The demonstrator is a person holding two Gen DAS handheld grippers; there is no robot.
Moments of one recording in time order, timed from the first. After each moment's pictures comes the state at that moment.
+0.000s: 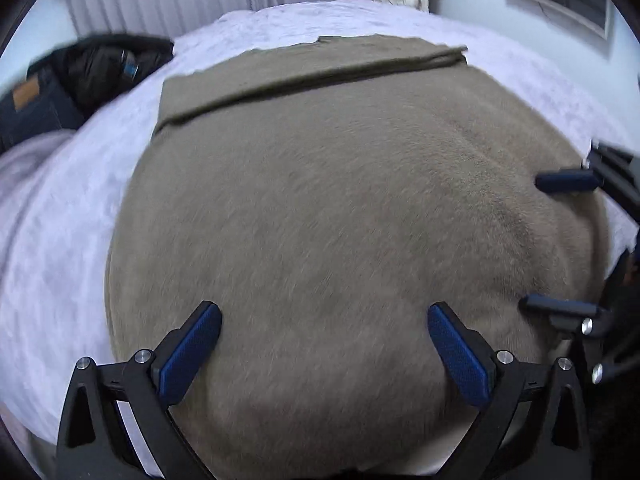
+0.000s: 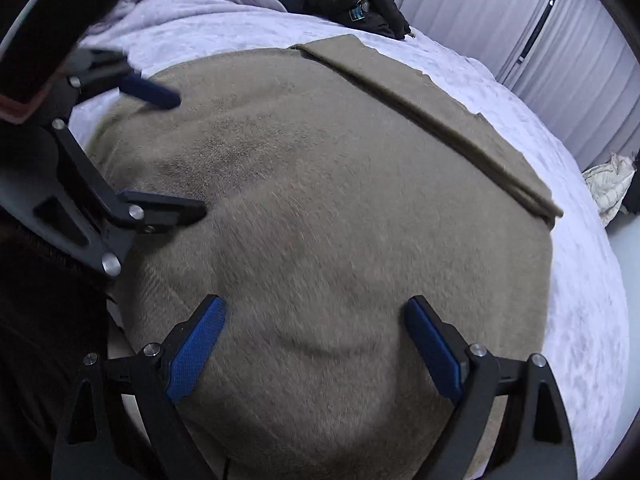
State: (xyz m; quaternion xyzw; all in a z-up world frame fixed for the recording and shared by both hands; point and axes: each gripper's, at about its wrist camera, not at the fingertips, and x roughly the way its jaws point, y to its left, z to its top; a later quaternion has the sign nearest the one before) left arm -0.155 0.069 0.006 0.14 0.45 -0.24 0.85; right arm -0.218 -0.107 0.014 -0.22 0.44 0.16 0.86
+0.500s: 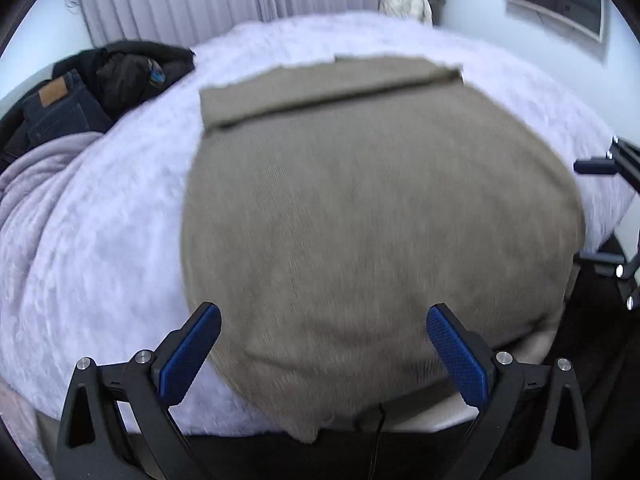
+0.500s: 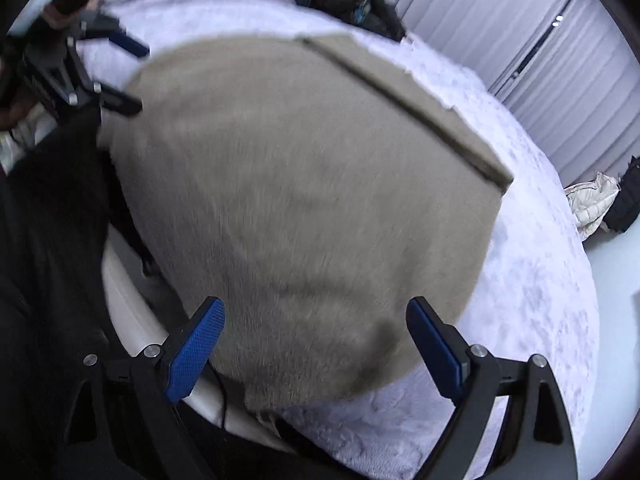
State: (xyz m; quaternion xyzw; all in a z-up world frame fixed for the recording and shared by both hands) left arm -0.190 0.104 0.049 0.14 0.41 -0.23 0.87; right arm -0.282 -0.142 0.041 -0.27 0.42 0.14 0.86
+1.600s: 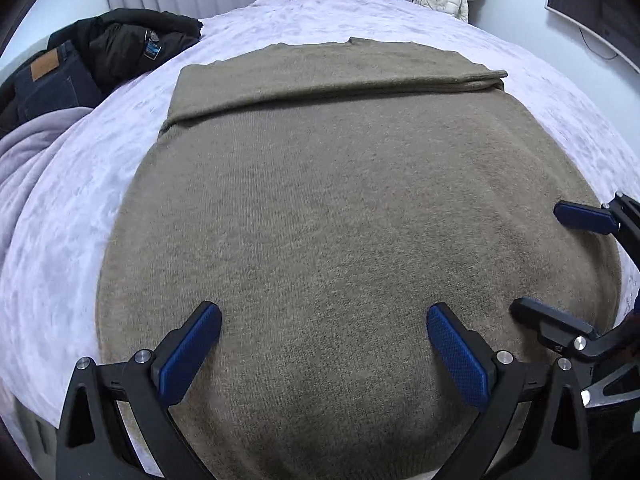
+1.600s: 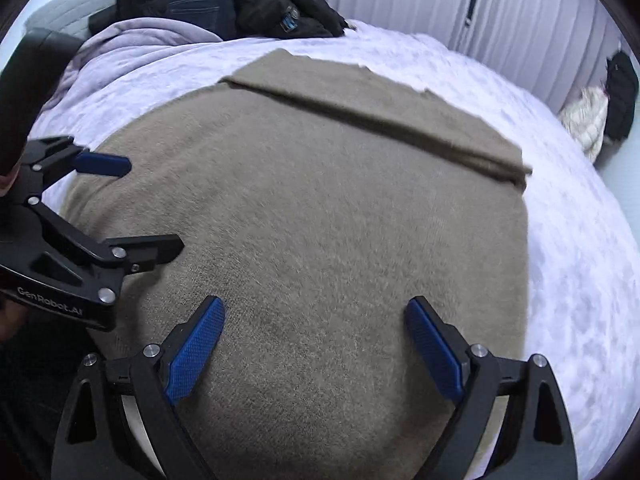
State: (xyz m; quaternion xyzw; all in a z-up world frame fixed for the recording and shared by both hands) left arm -0.139 0.038 0.017 0.11 0.47 -0.19 0.86; right arm -0.197 -0.136 0.030 -0.11 0.45 0.10 0.88
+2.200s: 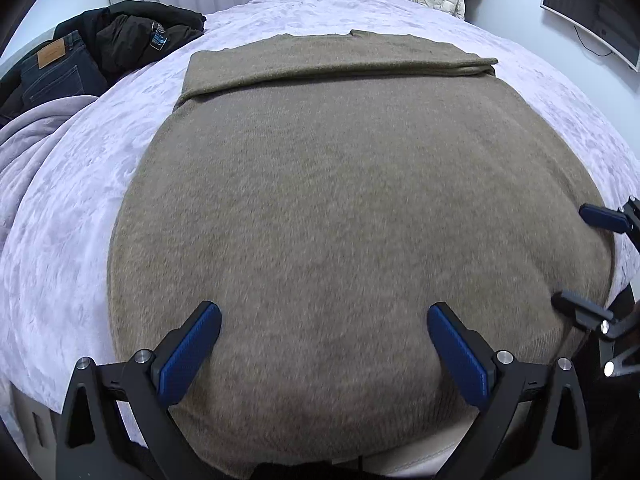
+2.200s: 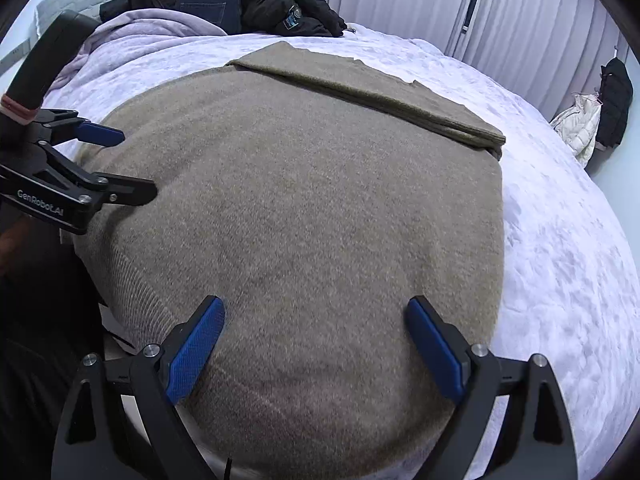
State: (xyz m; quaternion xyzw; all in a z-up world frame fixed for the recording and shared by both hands) left arm -0.164 0.067 0.010 0.11 0.47 -0.19 0.85; right arm -0.244 -0.156 0.016 -0.14 0.44 0.09 0.88
